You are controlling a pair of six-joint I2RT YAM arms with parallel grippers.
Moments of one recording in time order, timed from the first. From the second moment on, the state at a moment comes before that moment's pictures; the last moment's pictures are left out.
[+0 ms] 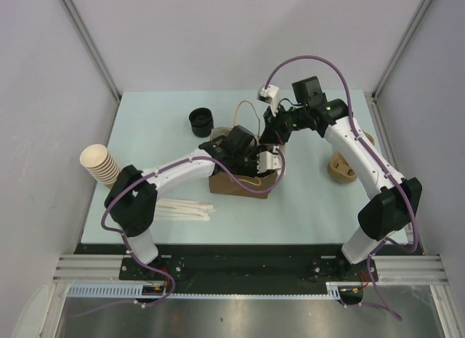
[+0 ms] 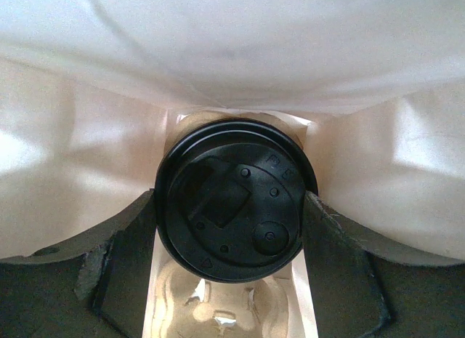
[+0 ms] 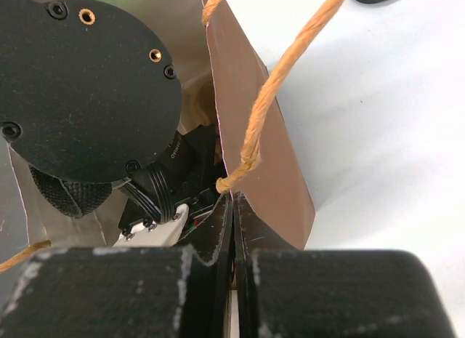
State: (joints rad) left arm -0.78 1.75 1.31 -0.44 0.38 0.74; right arm 0.43 1.64 1.69 -0.84 -0.72 -0.37
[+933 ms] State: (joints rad) left arm -0.78 1.74 1.34 -0.54 0.40 0.73; right arm 0.42 1.64 1.70 -0.85 -0.75 -0.40
